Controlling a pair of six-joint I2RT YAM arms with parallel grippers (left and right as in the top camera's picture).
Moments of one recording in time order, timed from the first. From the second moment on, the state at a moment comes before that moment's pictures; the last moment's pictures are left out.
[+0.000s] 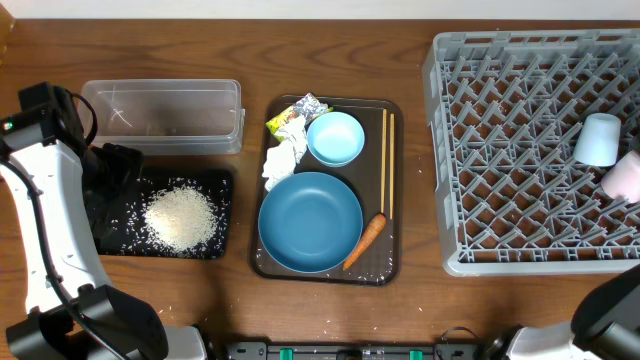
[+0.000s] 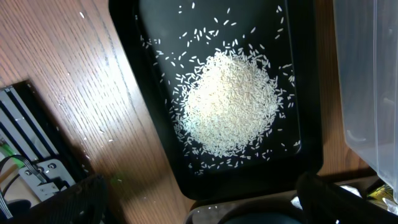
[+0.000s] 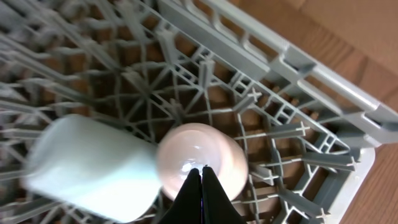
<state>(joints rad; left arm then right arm) 0.43 1.58 1.50 -1.44 -0.03 -0.83 -0.61 1.68 1.41 -0.68 0.19 0.26</state>
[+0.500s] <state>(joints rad) 0.43 1.58 1.50 -1.44 -0.03 -0.83 -0.63 1.75 1.41 -0.71 0.12 0.26</state>
